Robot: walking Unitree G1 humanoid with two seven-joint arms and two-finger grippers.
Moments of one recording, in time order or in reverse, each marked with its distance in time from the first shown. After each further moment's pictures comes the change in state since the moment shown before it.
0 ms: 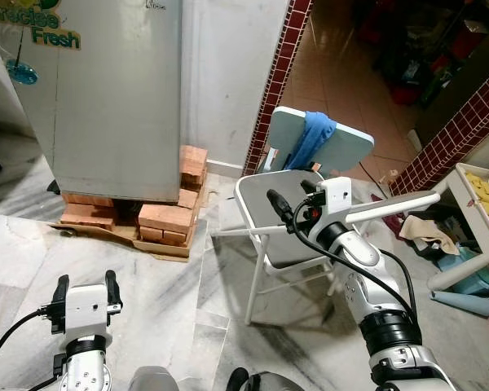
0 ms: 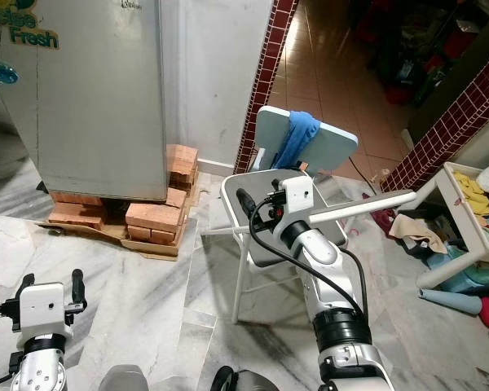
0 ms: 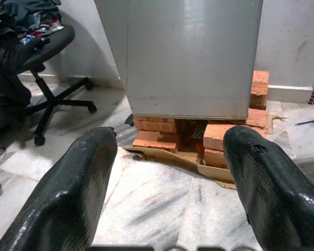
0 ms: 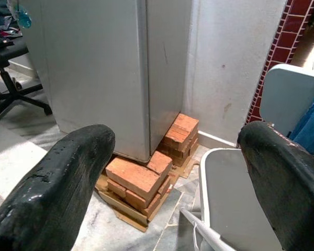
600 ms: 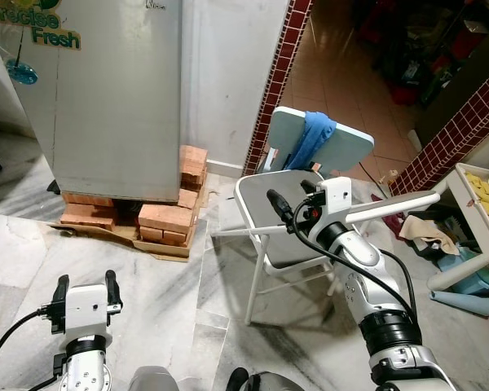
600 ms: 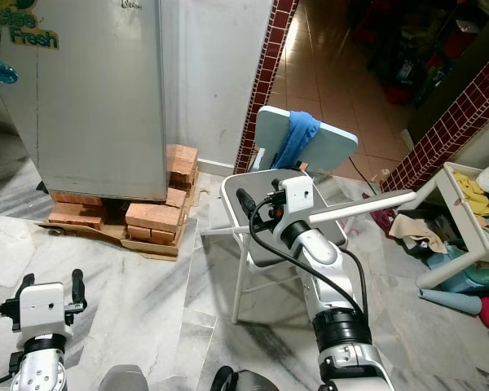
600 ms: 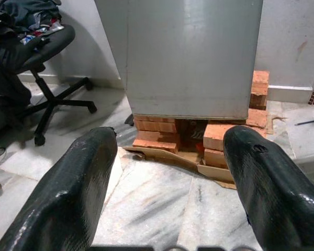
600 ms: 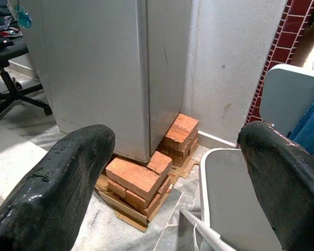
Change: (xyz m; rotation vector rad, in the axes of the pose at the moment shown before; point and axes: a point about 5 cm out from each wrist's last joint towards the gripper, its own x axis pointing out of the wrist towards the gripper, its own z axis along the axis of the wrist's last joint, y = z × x) left arm 0.000 0.000 0.000 0.000 0.000 0.000; right arm 0.000 0.000 0.000 0.000 0.000 0.000
